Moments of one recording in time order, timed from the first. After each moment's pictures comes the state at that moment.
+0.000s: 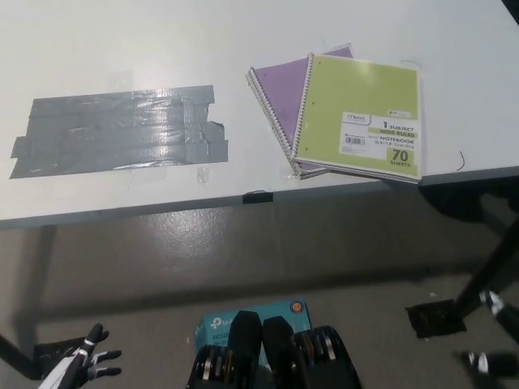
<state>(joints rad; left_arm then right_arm) 0.13 0.37 0.00 -0.11 -0.06 0.45 -0.20 -0.10 -0.60 0.26 -0.19 -0.35 0.37 0.28</state>
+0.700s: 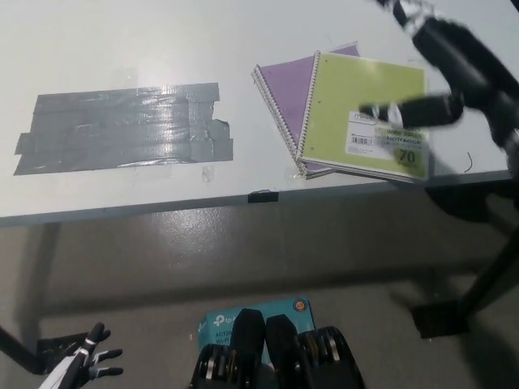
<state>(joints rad) 0.13 0.37 0.01 -0.12 -0.07 0.45 -0.21 -0.85 -0.39 0.23 -0.25 -0.48 0.46 0.48</state>
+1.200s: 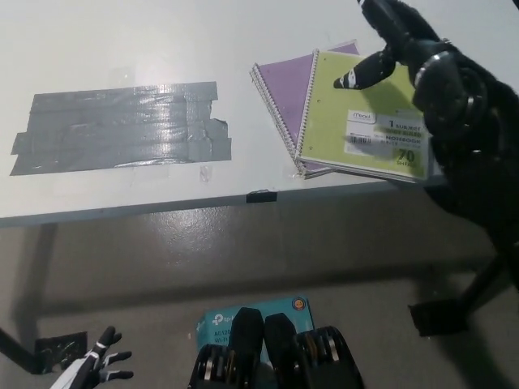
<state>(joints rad) 0.13 0.36 -0.02 -0.13 -0.06 0.46 -0.22 -1.03 -0.25 0.32 0.39 -0.60 0.45 0.31</state>
